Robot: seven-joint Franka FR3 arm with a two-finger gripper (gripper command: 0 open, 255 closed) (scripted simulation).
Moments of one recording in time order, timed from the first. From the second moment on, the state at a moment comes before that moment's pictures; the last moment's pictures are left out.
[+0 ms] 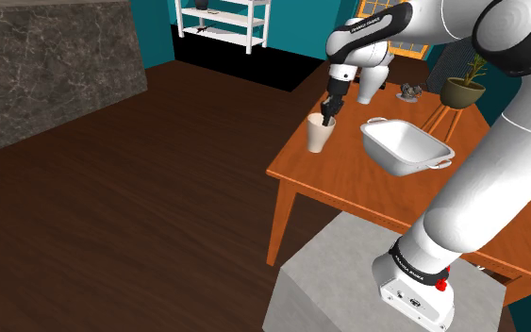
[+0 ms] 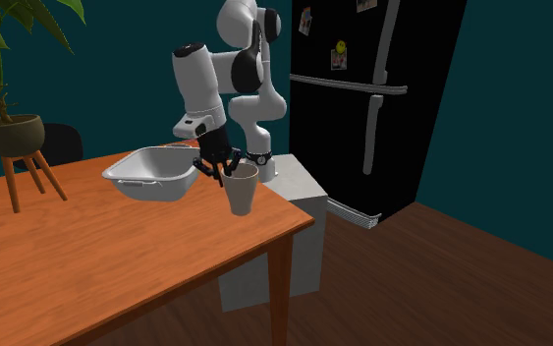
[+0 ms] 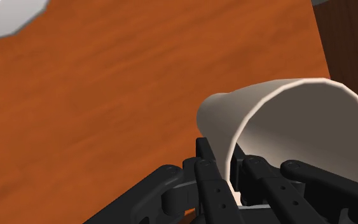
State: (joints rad) arm -0.07 0.03 -0.36 -2.08 0.12 1.98 -0.50
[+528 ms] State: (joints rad) arm -0.07 0.00 -0.36 -2.02 0.11 1.88 -0.47
